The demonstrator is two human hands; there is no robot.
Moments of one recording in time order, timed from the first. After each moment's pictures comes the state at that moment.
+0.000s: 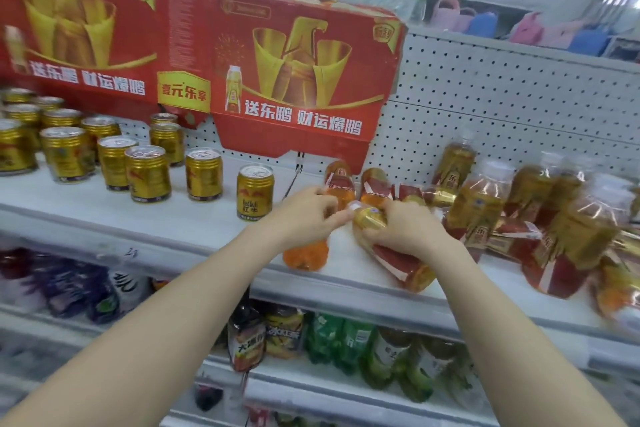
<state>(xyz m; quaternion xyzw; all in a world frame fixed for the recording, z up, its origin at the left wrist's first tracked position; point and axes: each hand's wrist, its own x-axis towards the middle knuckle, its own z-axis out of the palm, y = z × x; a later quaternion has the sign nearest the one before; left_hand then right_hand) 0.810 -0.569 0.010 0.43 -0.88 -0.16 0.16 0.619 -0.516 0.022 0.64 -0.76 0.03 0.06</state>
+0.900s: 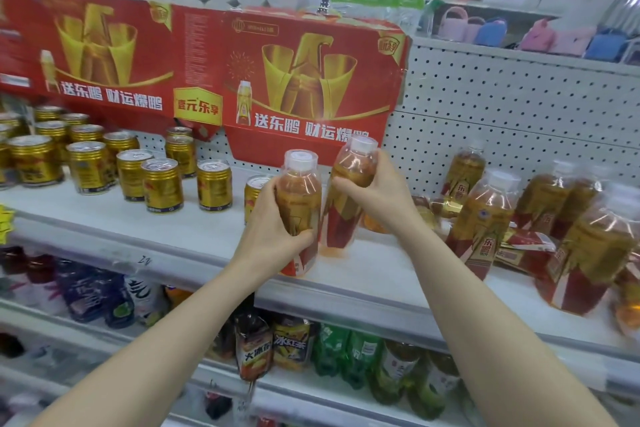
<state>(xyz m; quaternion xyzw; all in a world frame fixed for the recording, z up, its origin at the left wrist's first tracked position) 0.846 -0.543 -0.010 0.45 -0.71 -0.26 0.48 0.653 -0.543 0.050 0.62 -0.62 0.47 -0.11</state>
